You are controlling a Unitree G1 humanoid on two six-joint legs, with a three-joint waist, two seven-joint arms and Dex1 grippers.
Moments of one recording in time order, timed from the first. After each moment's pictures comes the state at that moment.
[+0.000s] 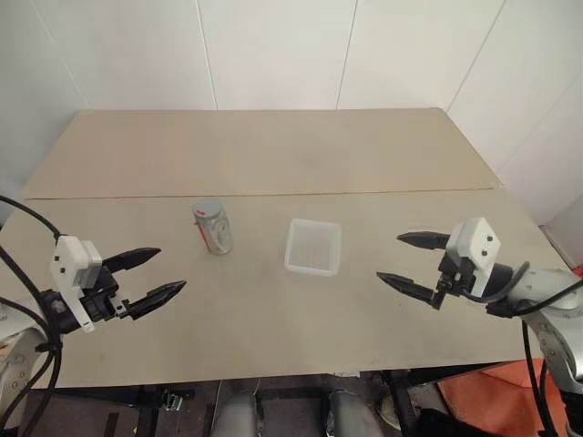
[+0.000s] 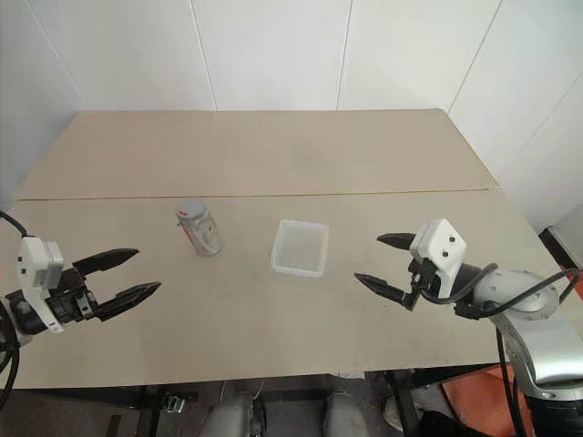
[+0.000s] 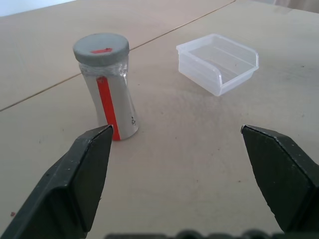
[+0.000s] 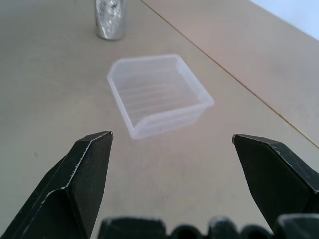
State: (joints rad) left arm 0.15 0.82 0.50 -0.32 -0.66 0.42 -1.02; right arm -0.09 -0.81 -0.21 -0.46 0.46 0.42 0.91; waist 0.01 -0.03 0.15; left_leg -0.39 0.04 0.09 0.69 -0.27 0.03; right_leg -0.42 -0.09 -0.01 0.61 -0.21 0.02
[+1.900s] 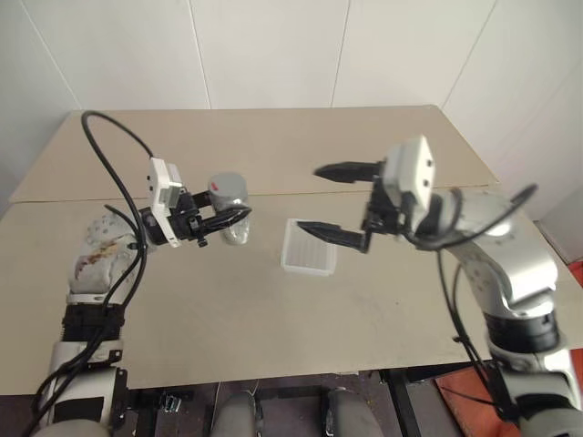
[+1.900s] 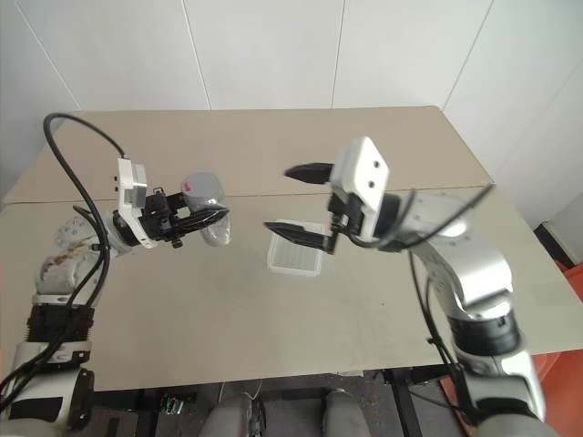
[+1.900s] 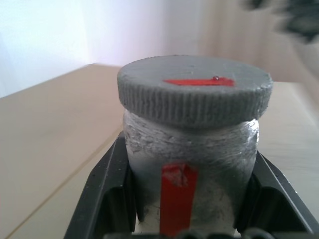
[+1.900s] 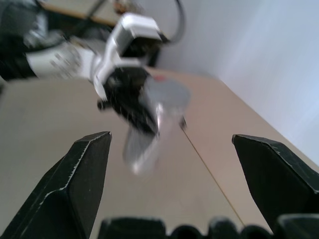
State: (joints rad) left arm -0.62 0.60 0.08 0.14 -0.55 0.32 -1.23; right arm -0.75 -0.51 0.11 -0.35 0.51 0.54 0.89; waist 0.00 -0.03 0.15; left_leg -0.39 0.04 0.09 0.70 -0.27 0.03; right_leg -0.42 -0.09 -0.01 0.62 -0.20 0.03
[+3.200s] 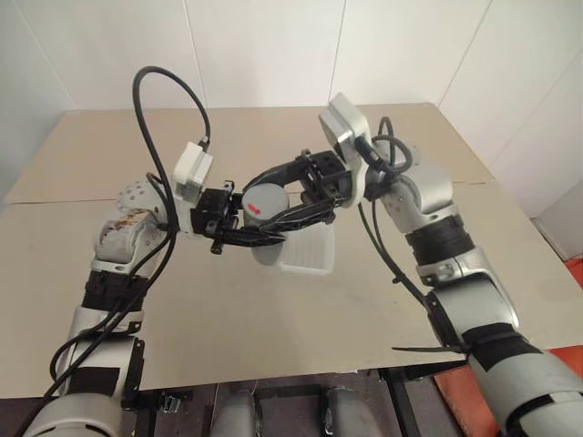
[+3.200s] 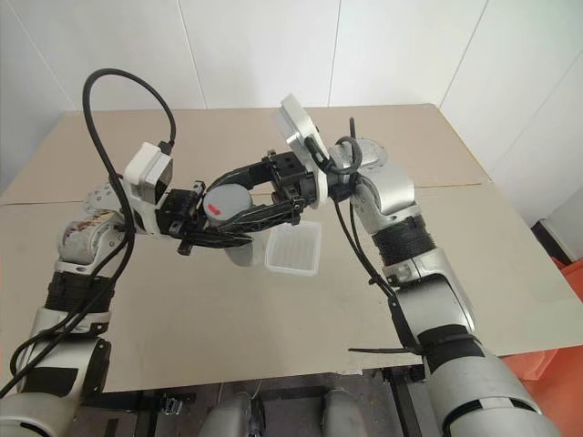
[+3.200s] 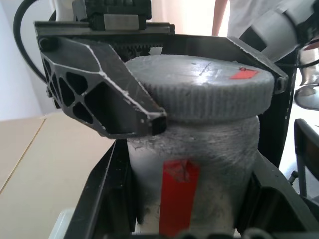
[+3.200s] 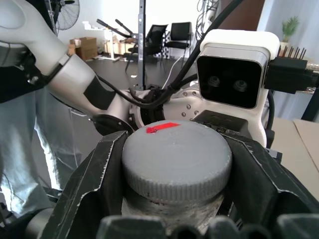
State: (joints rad) left arm -0.76 0.57 -0.01 0.15 -0.61 0.36 -1.56; right arm -1.16 -0.29 0.25 0.47 0.57 0.26 1.55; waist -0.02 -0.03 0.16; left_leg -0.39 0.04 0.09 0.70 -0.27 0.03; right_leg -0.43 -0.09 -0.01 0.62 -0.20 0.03
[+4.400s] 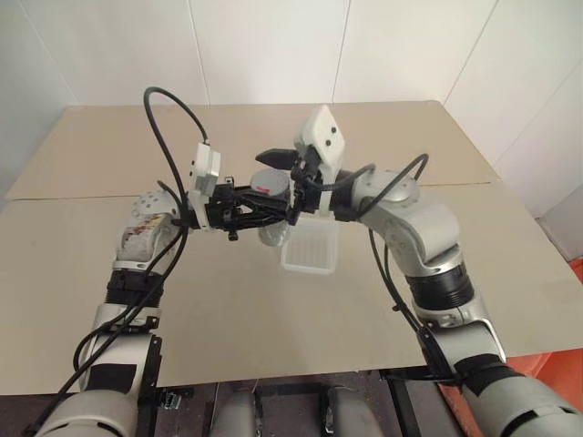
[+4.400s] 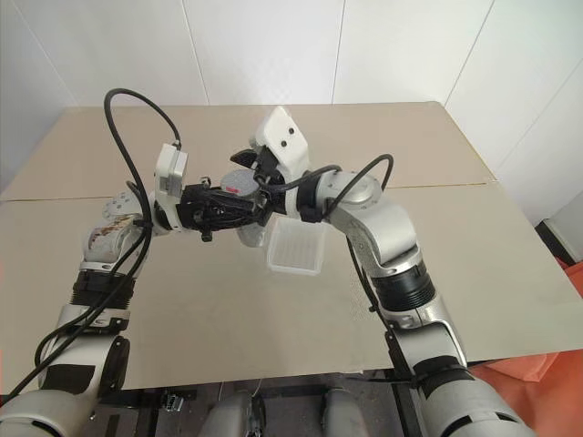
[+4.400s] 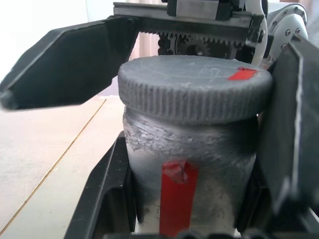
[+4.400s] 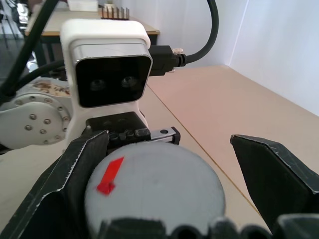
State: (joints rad) left arm -0.78 0.47 0.02 0.31 -0.51 0.26 -1.39; right arm -0.91 -0.30 0.19 -0.12 0.42 0.66 0.72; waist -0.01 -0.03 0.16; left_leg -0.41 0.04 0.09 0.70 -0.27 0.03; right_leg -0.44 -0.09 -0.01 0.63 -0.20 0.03
